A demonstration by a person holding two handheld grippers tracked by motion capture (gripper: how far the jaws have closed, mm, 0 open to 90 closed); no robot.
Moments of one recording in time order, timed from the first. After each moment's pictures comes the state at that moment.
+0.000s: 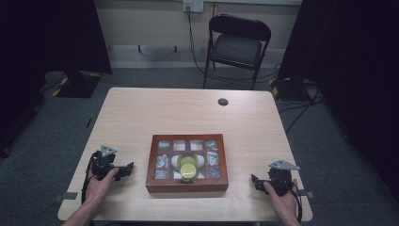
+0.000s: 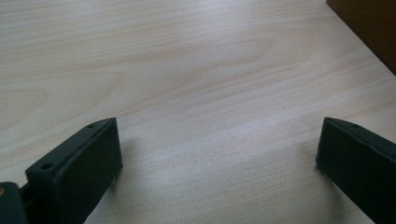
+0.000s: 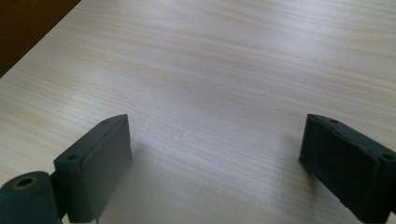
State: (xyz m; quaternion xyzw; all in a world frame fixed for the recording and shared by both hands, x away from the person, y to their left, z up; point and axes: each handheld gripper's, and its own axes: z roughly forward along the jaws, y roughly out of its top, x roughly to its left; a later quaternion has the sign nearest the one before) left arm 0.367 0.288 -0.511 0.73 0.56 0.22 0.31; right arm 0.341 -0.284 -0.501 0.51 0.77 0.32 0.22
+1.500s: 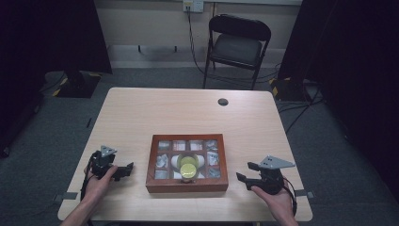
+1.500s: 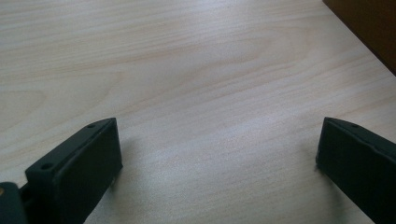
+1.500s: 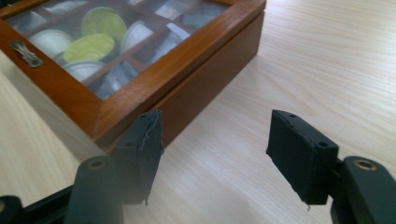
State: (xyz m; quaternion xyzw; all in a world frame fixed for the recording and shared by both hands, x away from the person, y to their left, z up) left arm 0.367 0.289 -0.511 0.74 0.56 0.22 0.31; right arm 0.329 -0.240 -0.450 0.38 0.81 0.43 0.15
